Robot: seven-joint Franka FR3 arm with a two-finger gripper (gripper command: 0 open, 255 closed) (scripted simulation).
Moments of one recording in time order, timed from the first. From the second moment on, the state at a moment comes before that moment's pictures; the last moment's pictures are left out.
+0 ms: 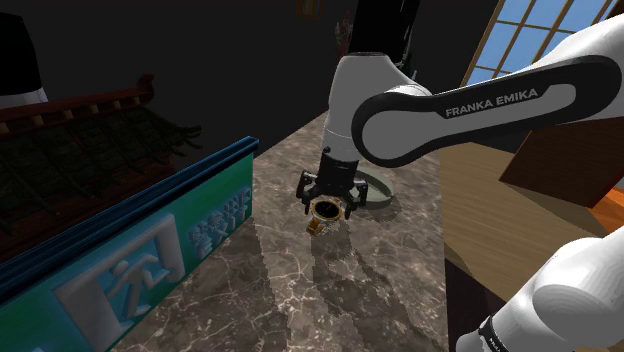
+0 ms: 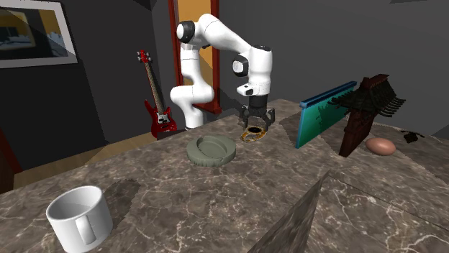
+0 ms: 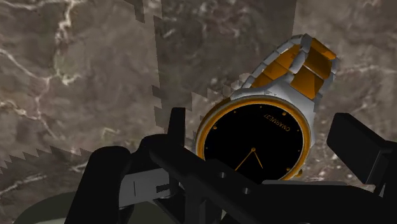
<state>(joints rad) -0.10 -0.26 0.56 -2.32 0.16 2.09 1.08</state>
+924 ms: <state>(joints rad) -0.10 -0.26 0.56 -2.31 0.16 2.09 1.08</state>
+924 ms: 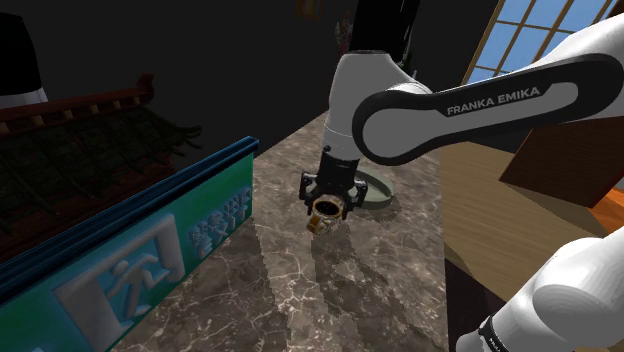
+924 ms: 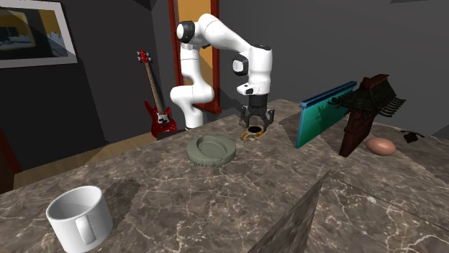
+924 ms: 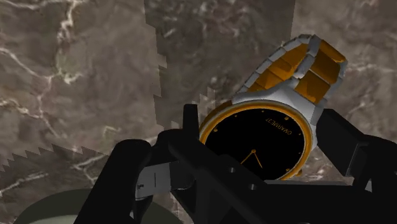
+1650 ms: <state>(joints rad) -0.10 -0.30 0.54 -2.21 0.17 1.94 1.07</state>
